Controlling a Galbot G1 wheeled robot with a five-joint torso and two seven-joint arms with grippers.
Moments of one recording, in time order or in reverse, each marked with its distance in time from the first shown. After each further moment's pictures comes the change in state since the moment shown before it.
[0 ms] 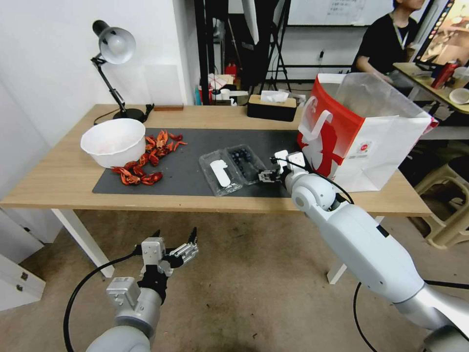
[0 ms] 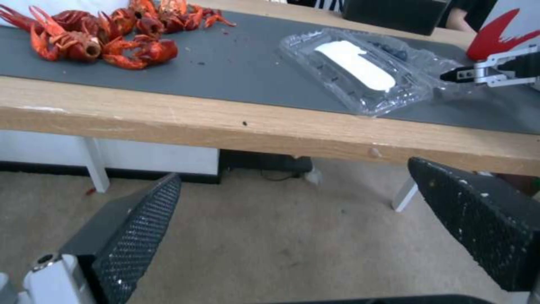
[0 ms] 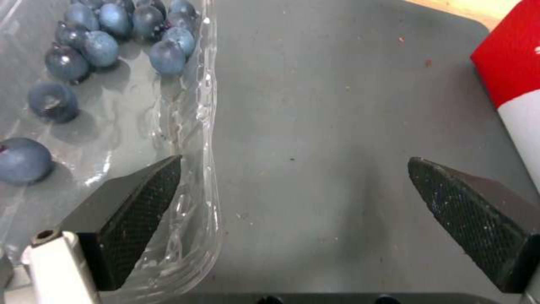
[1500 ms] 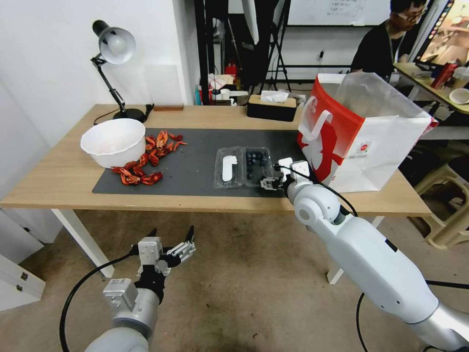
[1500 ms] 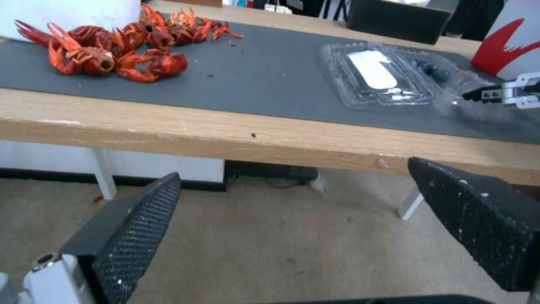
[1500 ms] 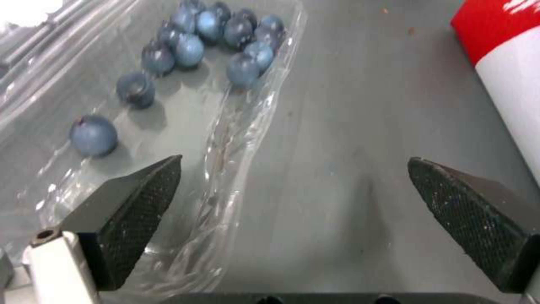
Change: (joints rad) left arm 0.007 -0.001 -0.005 -0.006 0.012 -0.022 -0.006; right arm -0.066 -0.032 0.014 0.103 0.097 -0.002 0.120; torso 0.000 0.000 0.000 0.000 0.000
